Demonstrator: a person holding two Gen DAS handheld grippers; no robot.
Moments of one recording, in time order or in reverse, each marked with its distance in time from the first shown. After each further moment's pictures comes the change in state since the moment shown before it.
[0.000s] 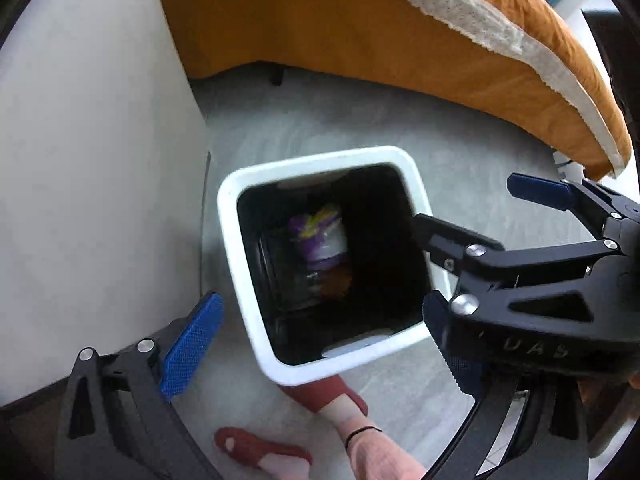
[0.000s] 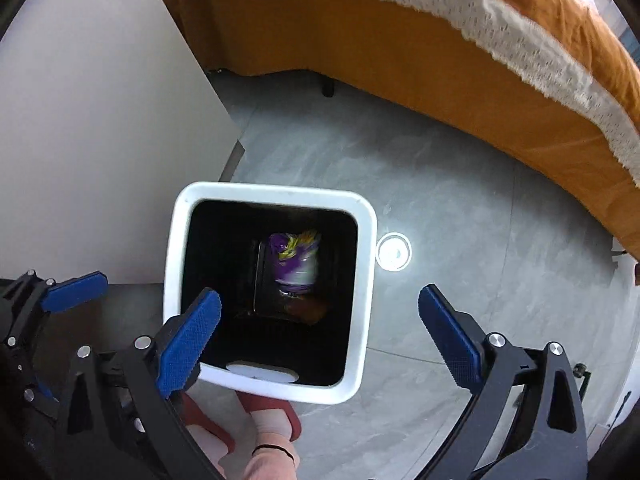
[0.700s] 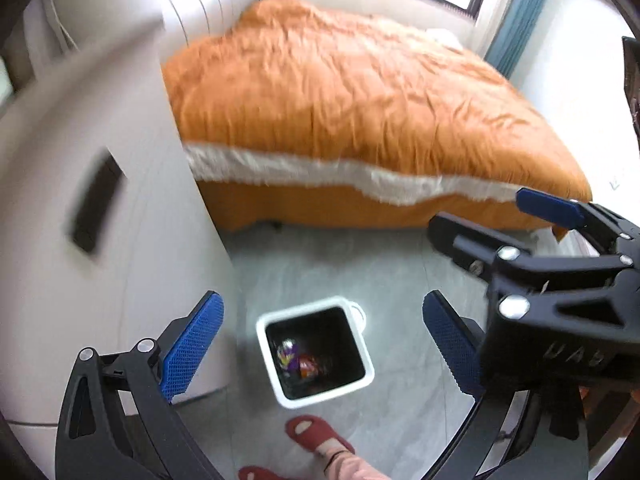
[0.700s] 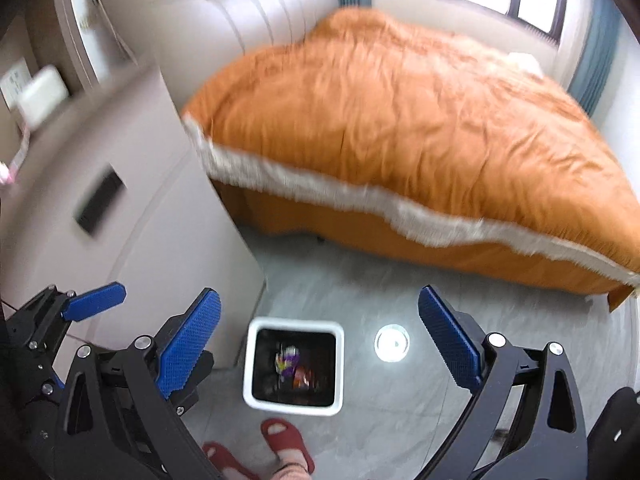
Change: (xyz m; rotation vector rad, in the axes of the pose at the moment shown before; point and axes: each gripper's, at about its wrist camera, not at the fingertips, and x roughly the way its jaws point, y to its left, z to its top) left arm -0.306 -0.053 0.046 0.046 -0.380 0.034; right arm -0.321 -0.013 0.040 0.069 -0.417 0.000
